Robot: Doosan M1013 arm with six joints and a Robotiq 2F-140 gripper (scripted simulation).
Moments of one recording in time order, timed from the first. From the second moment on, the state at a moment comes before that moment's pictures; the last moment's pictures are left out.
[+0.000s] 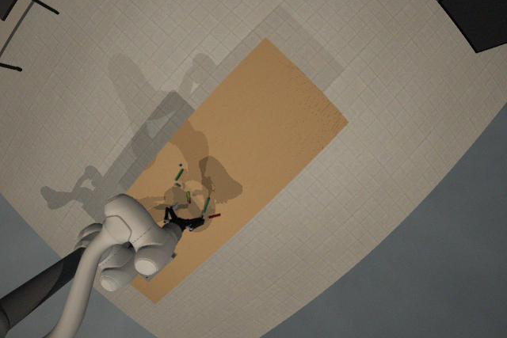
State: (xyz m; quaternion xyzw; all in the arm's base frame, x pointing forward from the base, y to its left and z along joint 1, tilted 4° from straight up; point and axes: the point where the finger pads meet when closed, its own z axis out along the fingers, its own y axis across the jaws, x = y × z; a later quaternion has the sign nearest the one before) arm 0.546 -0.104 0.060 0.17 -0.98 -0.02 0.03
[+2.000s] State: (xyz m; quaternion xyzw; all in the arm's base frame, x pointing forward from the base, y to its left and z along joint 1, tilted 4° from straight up) arm 0.532 -0.244 0.040 -0.31 -0.95 0.00 0.03
